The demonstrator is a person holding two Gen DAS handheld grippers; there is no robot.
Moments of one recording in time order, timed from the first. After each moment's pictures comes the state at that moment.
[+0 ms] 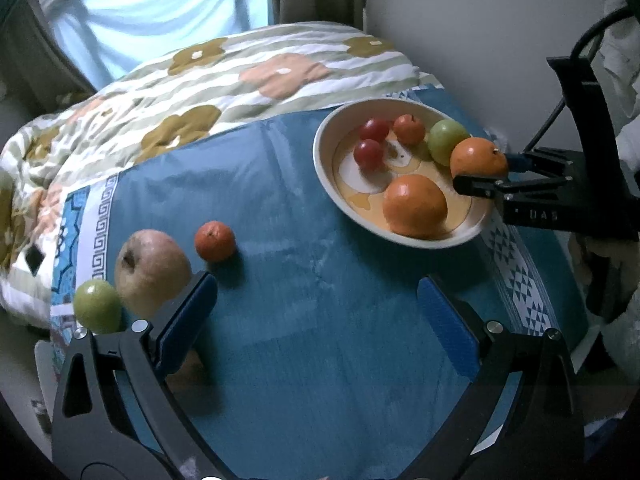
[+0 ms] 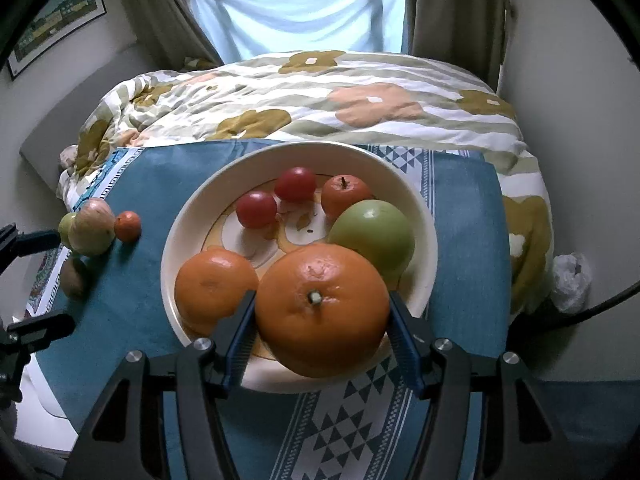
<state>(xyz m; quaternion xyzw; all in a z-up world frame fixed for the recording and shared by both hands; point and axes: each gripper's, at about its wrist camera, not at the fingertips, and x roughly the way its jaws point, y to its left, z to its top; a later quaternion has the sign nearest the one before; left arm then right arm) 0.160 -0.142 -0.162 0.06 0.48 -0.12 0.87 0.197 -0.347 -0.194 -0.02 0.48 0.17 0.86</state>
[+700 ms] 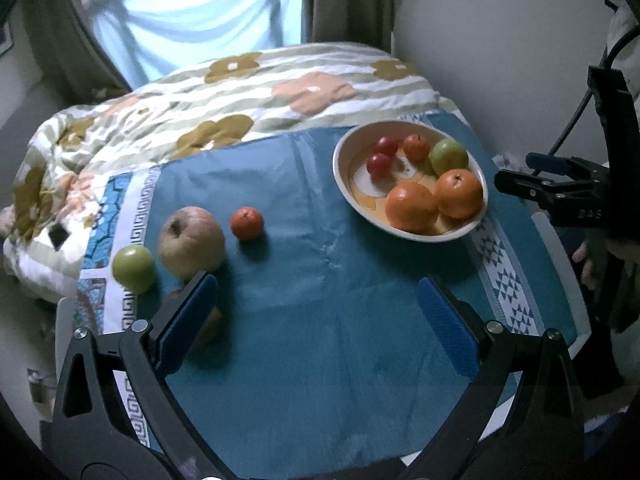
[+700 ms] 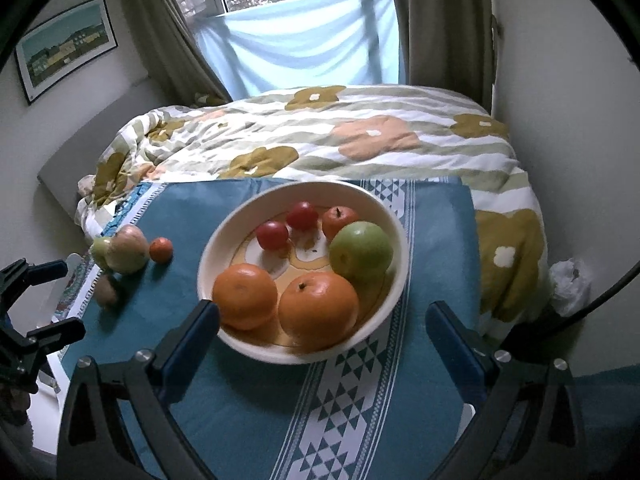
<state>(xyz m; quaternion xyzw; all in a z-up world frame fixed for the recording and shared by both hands) 0.111 -0.134 -0.126 0.04 0.45 -0.07 0.89 0.159 -0.373 -0.144 0.01 0.42 0.18 0.89</state>
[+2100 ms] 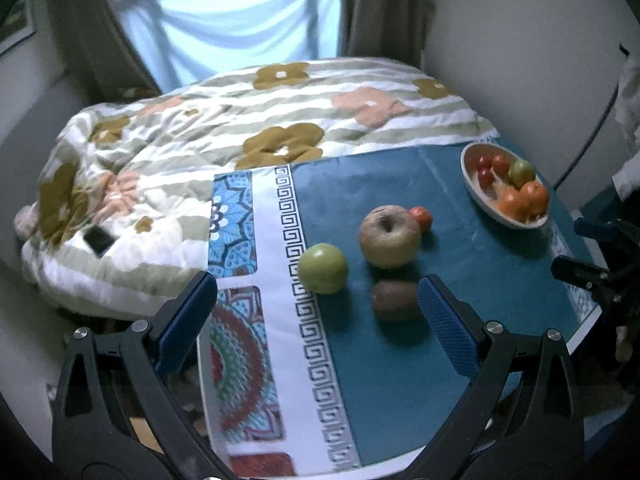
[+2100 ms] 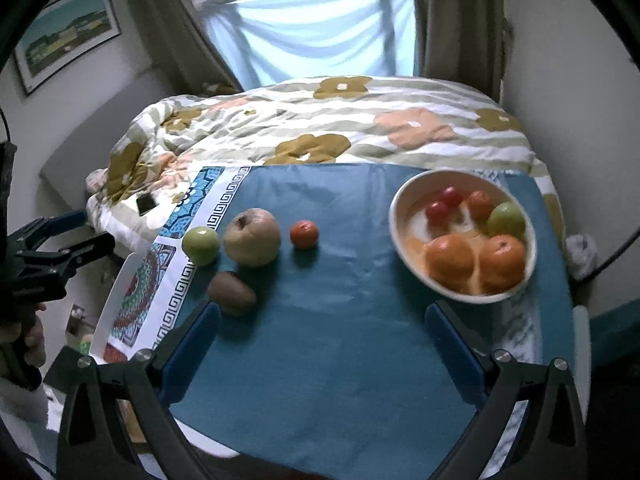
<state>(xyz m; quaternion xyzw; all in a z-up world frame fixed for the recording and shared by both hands) 0.120 0.087 -0.099 0.05 0.44 -0.08 0.90 0.086 -0.169 -0.112 0.03 0.46 0.14 0.88</state>
